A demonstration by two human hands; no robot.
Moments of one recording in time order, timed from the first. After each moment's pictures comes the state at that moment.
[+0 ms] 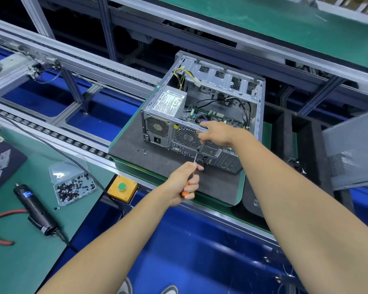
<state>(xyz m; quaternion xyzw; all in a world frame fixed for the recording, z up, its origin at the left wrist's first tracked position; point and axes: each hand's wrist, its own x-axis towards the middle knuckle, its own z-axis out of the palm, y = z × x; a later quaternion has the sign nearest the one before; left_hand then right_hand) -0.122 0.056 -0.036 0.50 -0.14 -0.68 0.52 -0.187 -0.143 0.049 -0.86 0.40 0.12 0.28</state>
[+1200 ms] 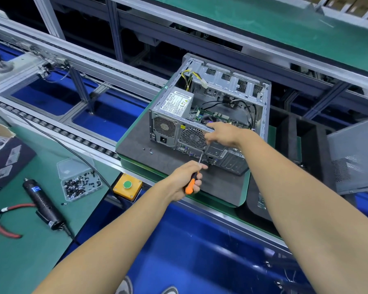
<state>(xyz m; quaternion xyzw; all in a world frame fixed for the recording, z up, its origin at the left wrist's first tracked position) -0.115 0.055 -0.029 0.50 -0.12 -0.69 0.50 -0.189 -0.141 0.051 -0.85 0.41 0.12 0.30</state>
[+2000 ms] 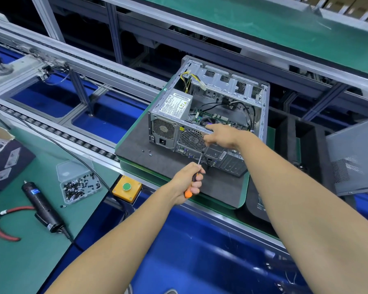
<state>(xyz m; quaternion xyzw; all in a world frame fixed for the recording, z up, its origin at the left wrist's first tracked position) -0.121 0.049 -0.033 0.50 -0.12 -0.68 0.52 -0.190 -0.133 0.059 -0.85 0.41 0.11 0.32</state>
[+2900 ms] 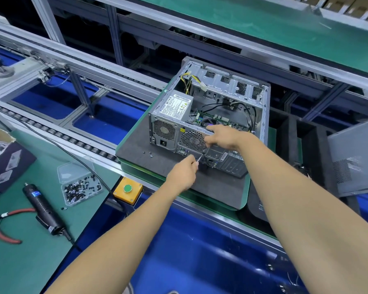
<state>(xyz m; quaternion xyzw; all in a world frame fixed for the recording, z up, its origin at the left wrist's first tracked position) -0.105 0.038 -0.033 0.76 -0.40 -0.40 0.32 -0.187 -0.141 0.048 -0.85 0.41 0.11 0.30</state>
